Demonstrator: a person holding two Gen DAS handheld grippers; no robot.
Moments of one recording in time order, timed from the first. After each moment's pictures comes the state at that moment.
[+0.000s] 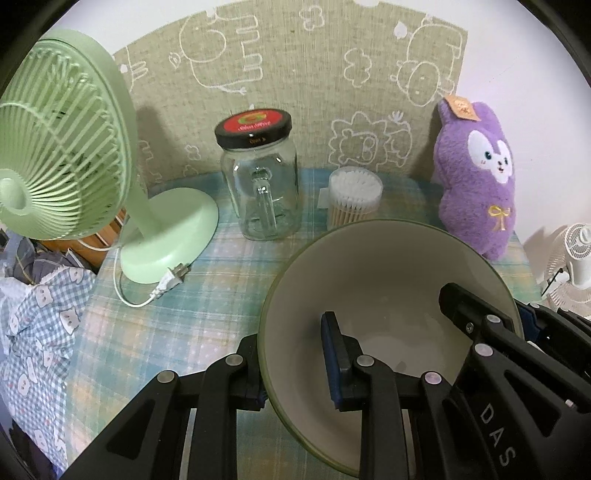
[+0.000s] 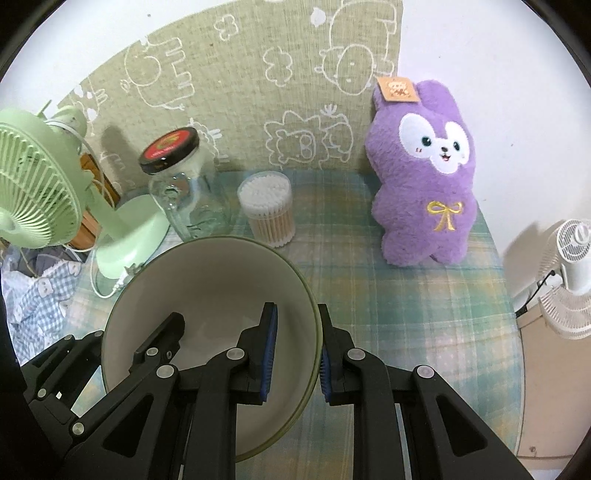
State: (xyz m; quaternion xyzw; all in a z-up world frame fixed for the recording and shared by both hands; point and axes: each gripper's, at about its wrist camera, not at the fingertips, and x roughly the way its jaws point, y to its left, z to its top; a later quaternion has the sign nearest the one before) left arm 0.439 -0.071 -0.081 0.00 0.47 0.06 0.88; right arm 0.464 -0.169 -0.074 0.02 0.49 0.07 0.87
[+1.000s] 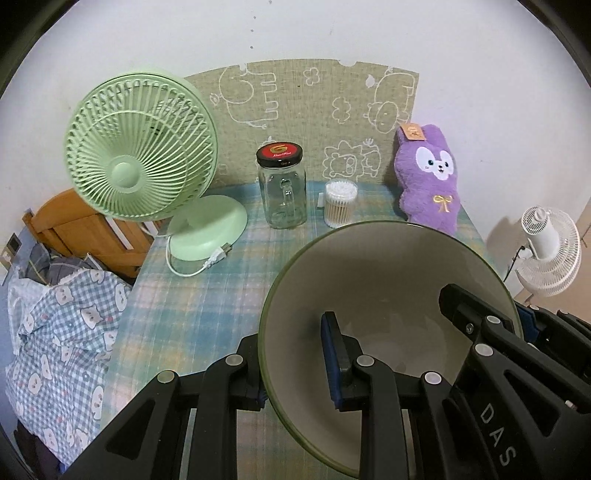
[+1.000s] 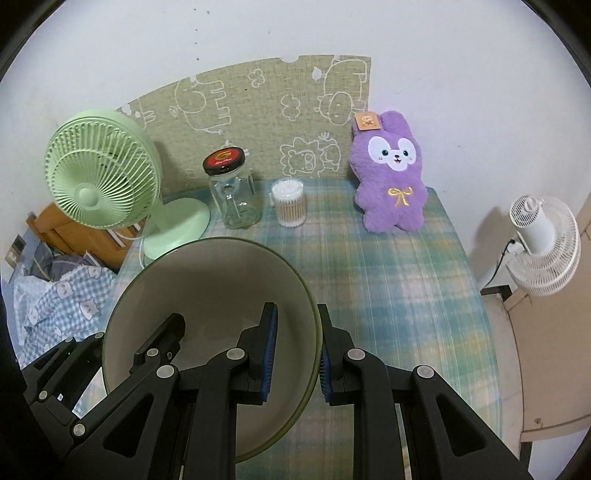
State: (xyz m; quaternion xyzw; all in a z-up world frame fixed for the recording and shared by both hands) left arm 0.315 -0.058 -0.010 0.01 0.44 0.04 0.90; right arm 0.330 -0.156 0.002 0.04 0.46 0.04 0.88
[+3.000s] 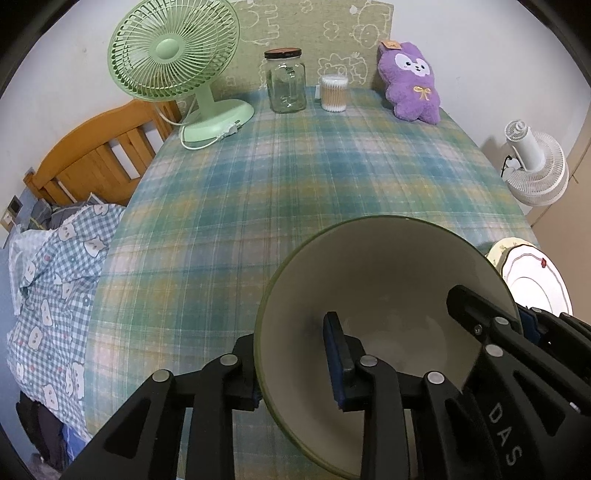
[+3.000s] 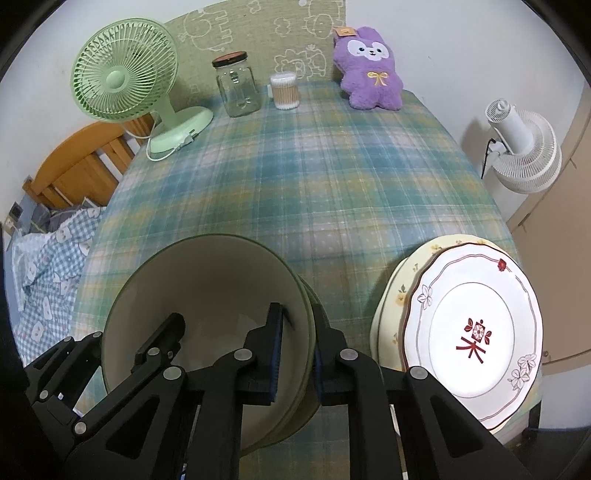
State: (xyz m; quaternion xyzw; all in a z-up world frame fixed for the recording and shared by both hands) left arm 0.163 -0.042 -0.083 0.03 0.52 0.02 0.85; right arm 0.163 -0.134 -0.072 0.06 0.54 0.02 0.84
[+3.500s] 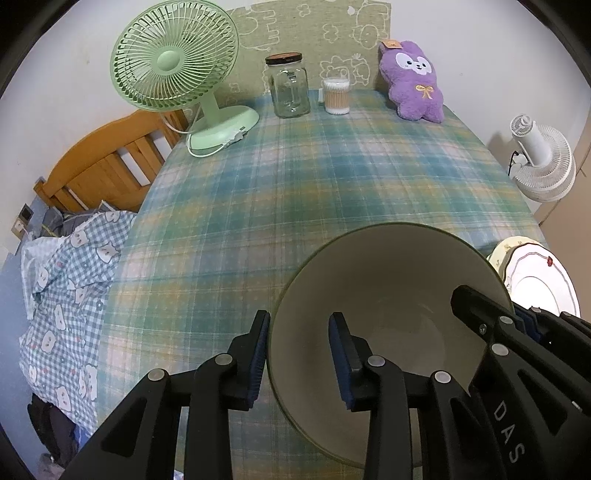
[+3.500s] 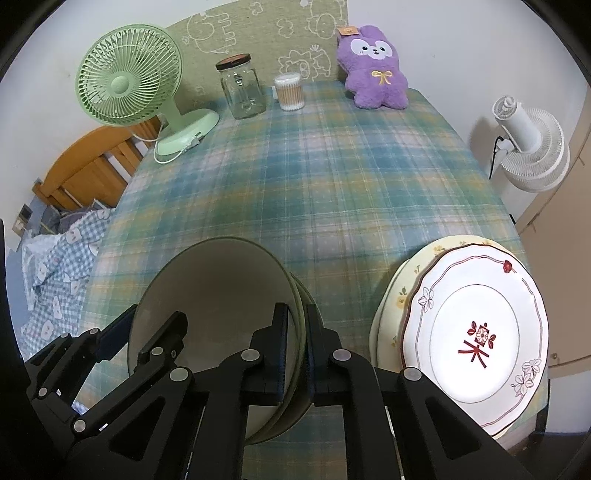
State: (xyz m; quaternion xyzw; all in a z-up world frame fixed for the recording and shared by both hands) left arm 0.161 -0.052 -0.077 0.05 0.51 0.04 0.86; right arm 0.162 -0.143 -0.071 0.07 0.53 0.04 0.84
